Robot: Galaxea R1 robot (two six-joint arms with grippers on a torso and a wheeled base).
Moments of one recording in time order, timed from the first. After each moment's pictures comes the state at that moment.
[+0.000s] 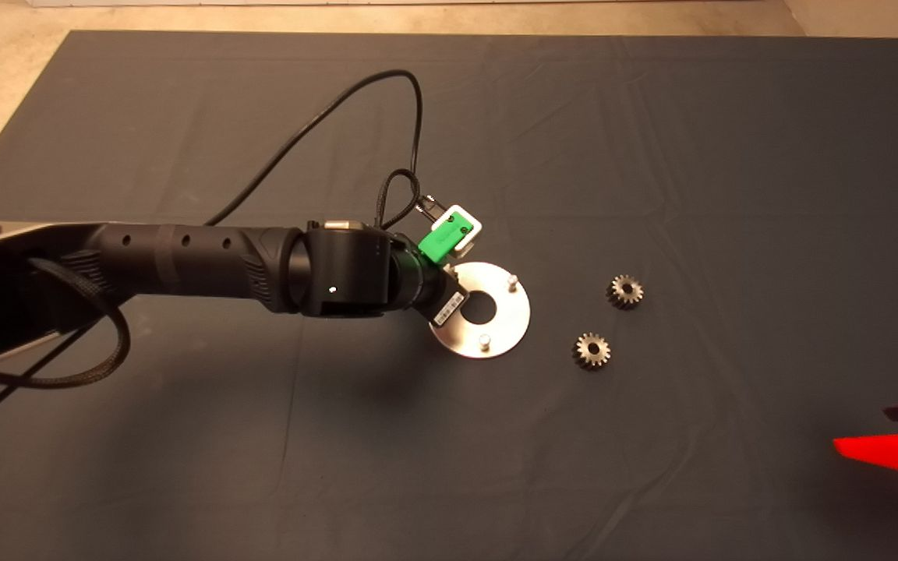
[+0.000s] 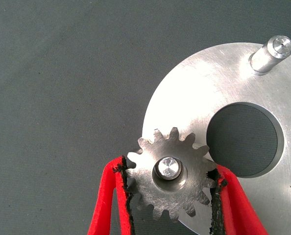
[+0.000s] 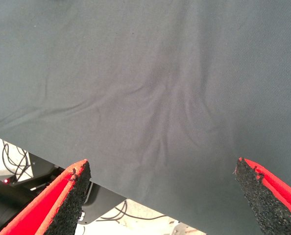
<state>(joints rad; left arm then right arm) -0.21 2.65 -0.98 1.02 1.29 -0.94 0.31 1.44 -0.38 -0.40 -1.06 0.83</state>
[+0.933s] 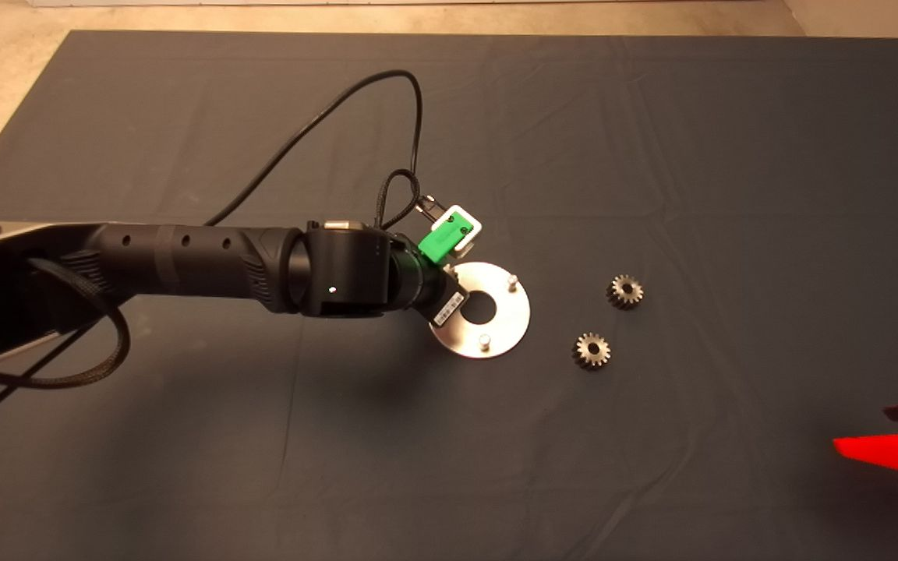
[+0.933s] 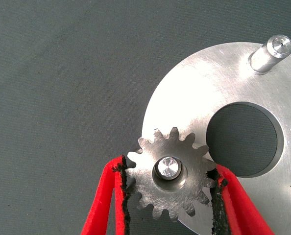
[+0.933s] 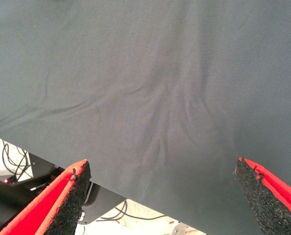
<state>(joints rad) -0.21 2.65 -0.98 1.02 1.29 -0.94 0.31 1.44 -0.38 -0.40 -1.06 0.83</state>
